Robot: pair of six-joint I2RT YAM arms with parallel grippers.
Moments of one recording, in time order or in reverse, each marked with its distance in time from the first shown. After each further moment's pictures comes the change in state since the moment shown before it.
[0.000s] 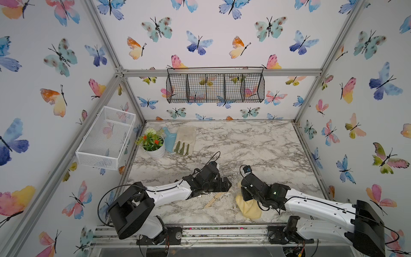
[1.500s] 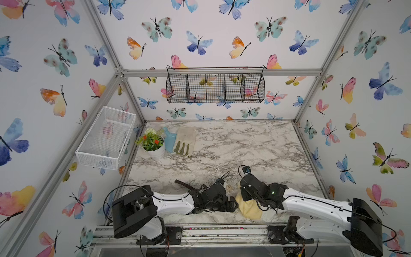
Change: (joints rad) left arm -0.231 0.020 -0.111 0.129 -0.029 -0.168; right arm -0.005 0.028 0.000 0.005 0.004 0.002
